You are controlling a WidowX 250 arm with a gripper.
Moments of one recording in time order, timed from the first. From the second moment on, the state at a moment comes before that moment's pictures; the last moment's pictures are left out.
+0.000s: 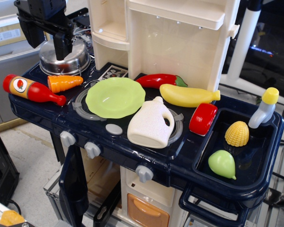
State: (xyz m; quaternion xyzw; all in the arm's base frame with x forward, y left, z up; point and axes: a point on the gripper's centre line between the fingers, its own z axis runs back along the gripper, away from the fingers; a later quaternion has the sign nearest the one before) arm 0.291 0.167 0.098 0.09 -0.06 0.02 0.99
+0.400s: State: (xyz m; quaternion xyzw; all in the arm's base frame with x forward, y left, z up) arm 0.286 0.159 0.089 0.07 -0.04 0.02 1.00
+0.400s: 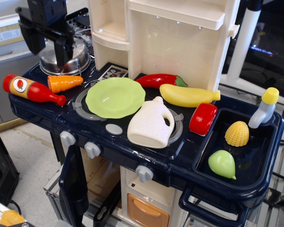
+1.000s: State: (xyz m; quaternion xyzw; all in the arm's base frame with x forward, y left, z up) arm 0.266 0.009 0.145 0.07 -0.03 0.15 0.99
